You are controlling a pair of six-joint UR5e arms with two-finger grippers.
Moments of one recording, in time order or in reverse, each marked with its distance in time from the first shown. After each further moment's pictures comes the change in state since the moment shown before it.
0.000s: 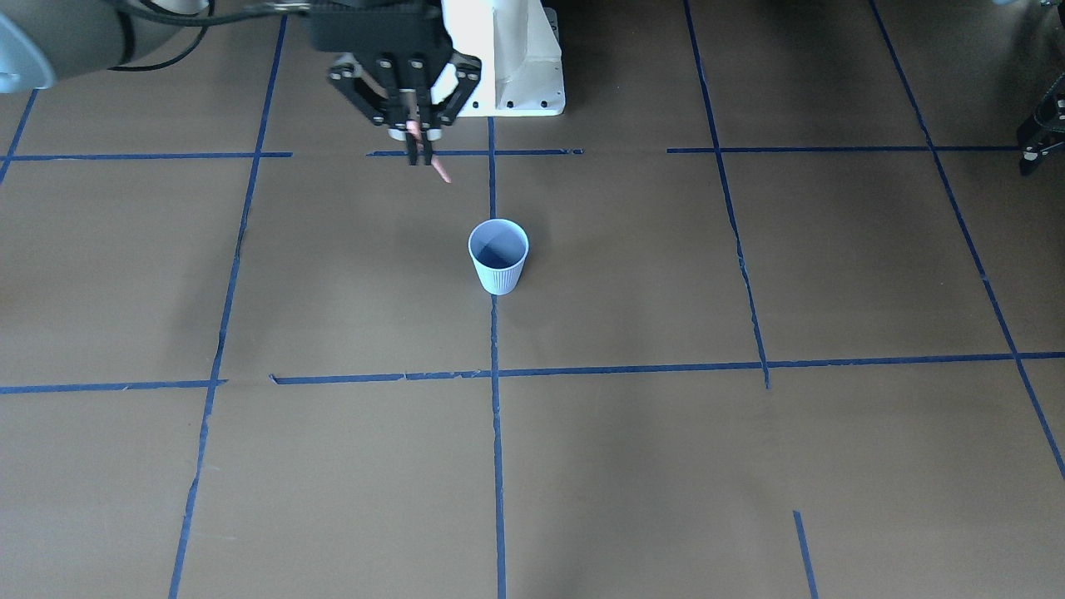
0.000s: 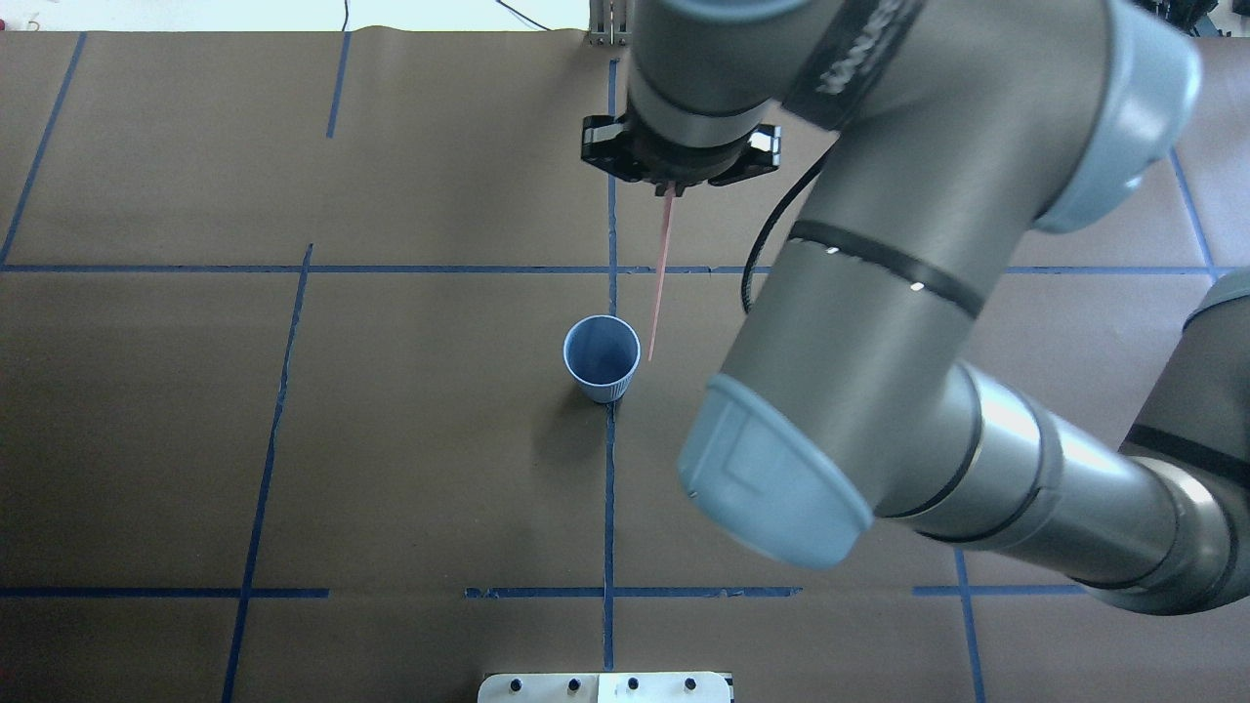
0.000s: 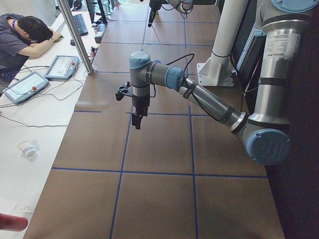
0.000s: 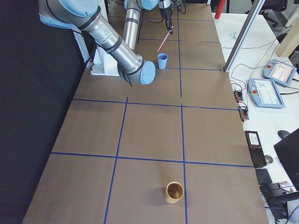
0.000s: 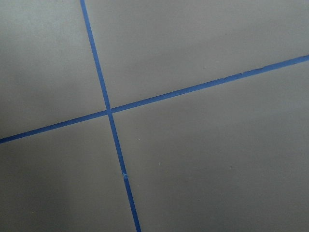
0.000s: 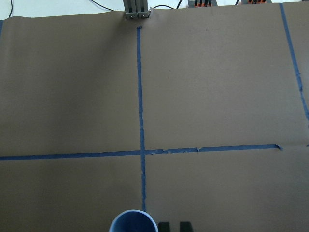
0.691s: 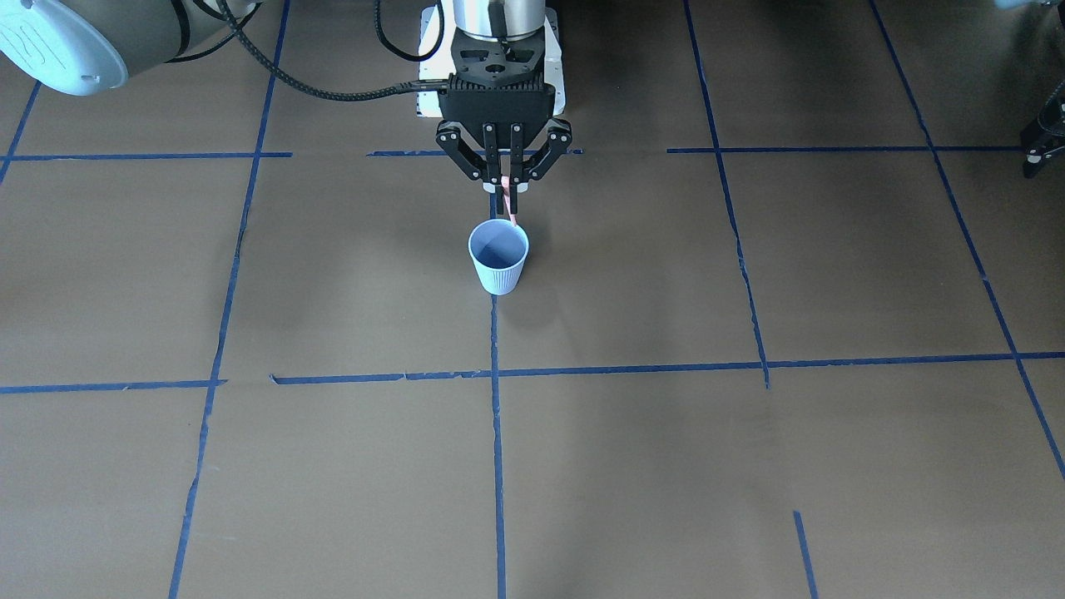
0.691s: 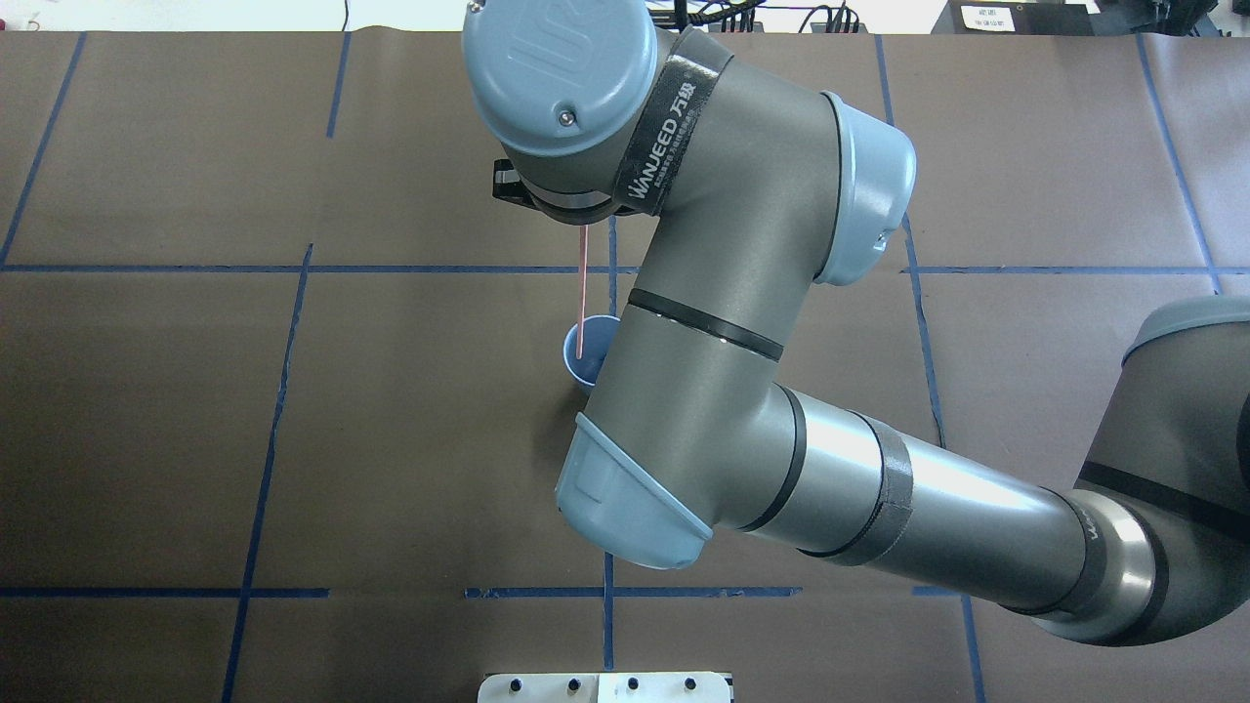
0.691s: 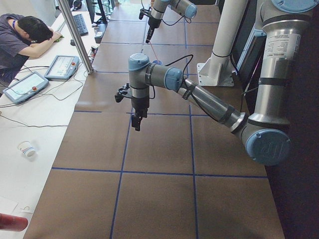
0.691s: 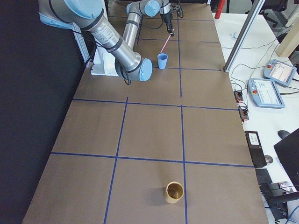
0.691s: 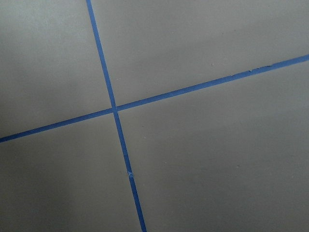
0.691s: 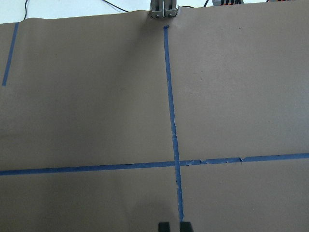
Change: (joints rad) left arm -0.002 0.000 0.008 0.000 0.000 0.003; right arm -0.064 0.023 -0.169 0.175 -0.089 0.056
